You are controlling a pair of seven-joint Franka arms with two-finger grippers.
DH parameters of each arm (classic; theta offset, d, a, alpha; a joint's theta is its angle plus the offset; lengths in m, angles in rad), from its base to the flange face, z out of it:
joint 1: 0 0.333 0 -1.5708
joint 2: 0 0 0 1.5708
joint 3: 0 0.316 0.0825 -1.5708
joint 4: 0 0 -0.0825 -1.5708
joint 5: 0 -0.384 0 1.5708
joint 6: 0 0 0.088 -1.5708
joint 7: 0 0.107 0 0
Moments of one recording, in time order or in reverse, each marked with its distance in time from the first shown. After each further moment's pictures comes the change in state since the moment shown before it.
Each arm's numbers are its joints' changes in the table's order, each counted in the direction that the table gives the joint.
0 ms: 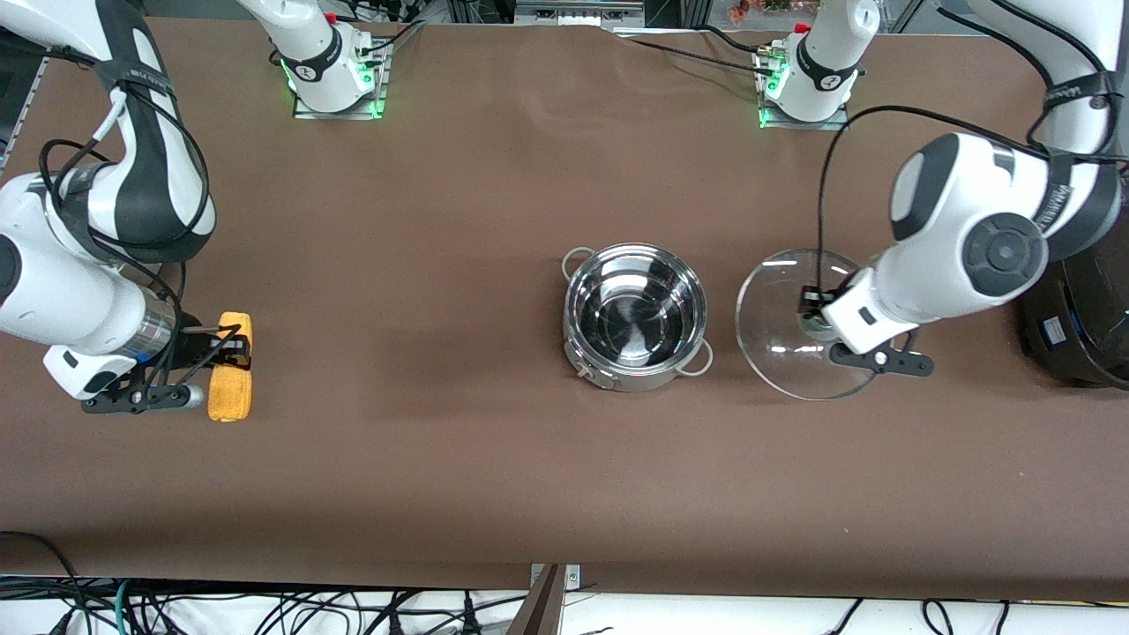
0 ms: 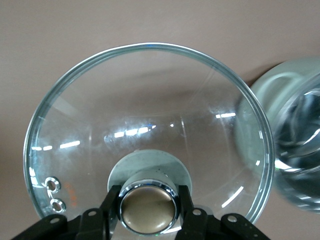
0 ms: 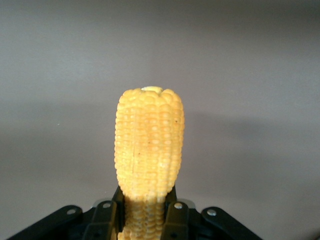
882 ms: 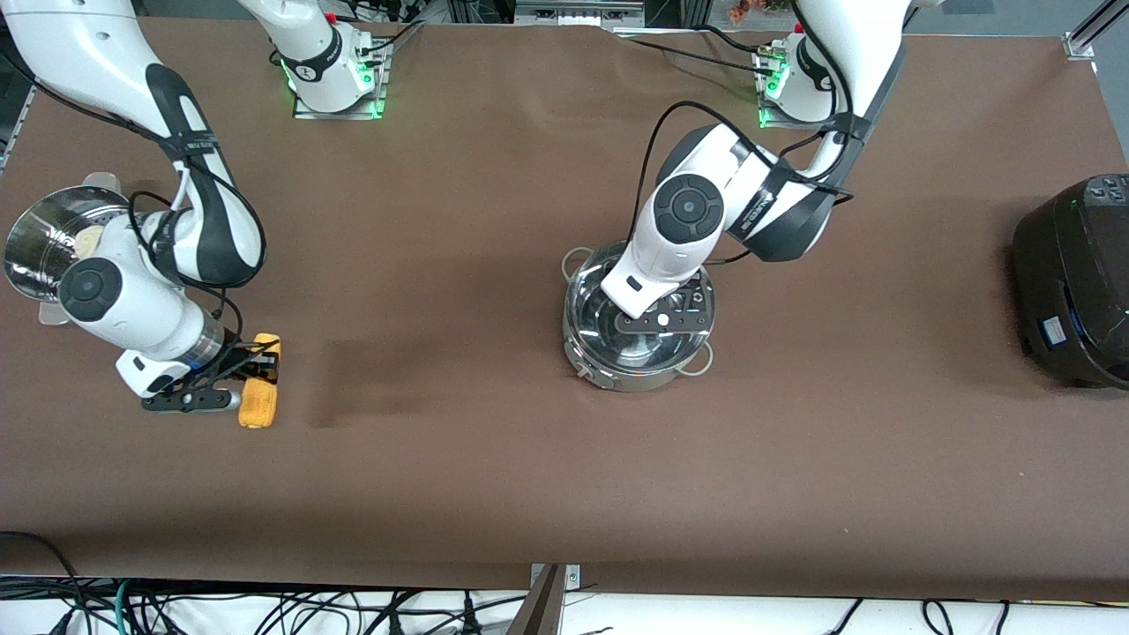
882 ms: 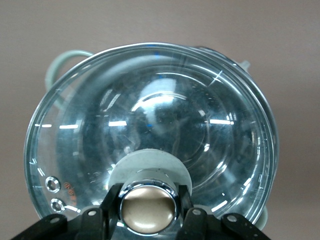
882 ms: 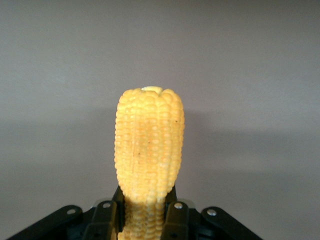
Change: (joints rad) left arm -0.349 0.152 -0.097 -0.108 -0.019 -0.119 -0.635; right arm -0.002 0.044 -0.059 0.286 0.000 -0.418 0.000
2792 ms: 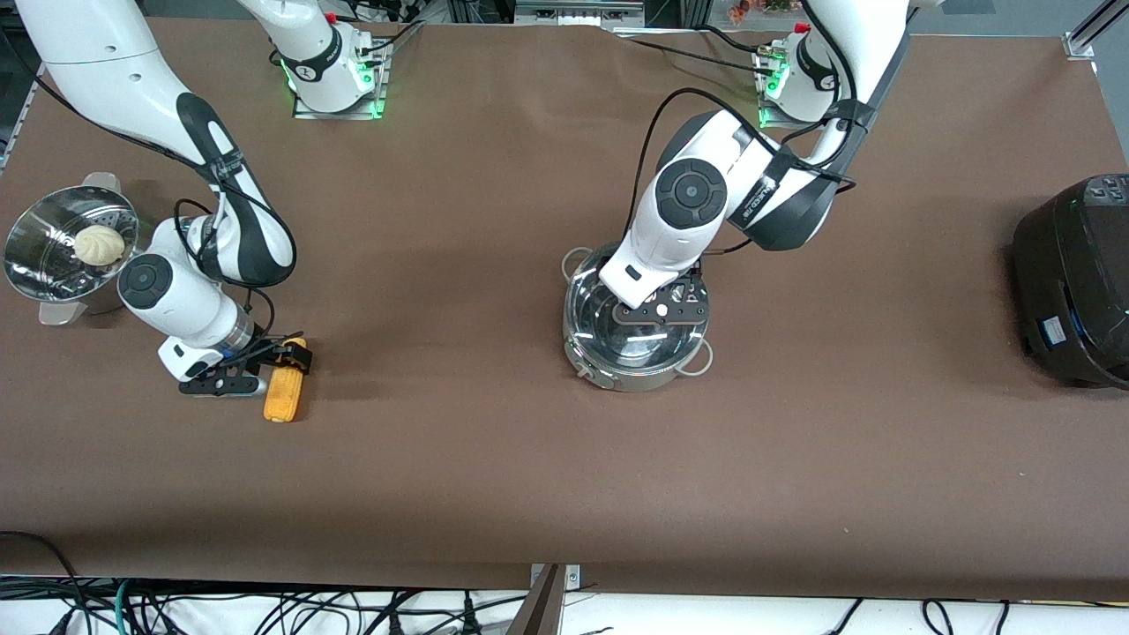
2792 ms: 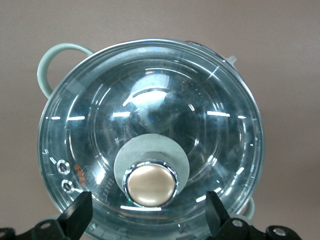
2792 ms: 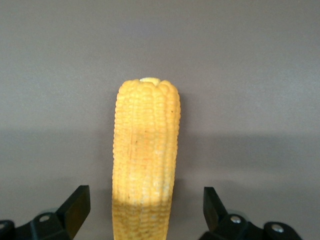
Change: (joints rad) left arm -0.016 -0.003 -0.009 0.031 0.011 -0.055 -0.021; right arm -0.001 0.068 -0.026 0.198 0.000 -0.310 0.002
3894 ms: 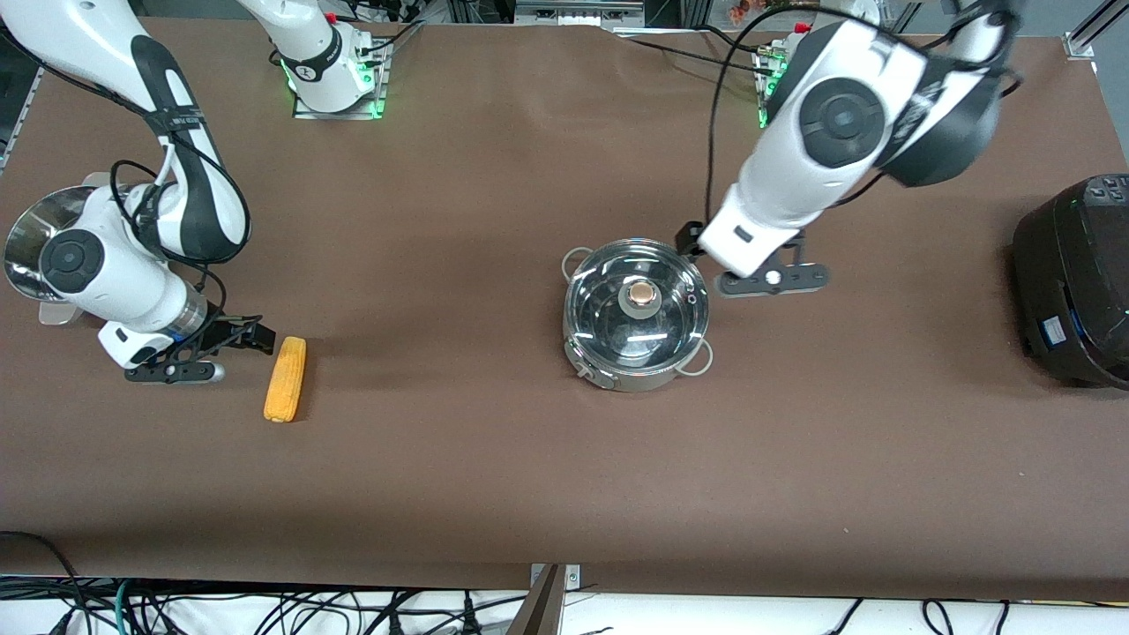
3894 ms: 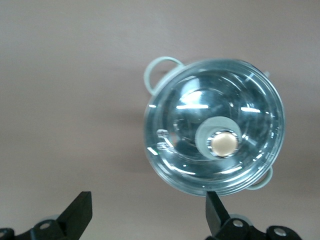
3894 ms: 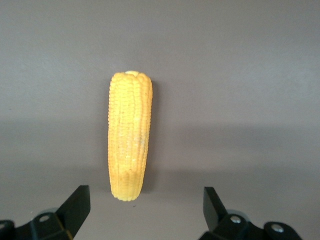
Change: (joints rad) left arm 0.112 -0.195 -0.002 0.004 0.039 0.217 0.050; right arm -0.001 -0.153 -0.028 -0.009 0.000 0.245 -0.030
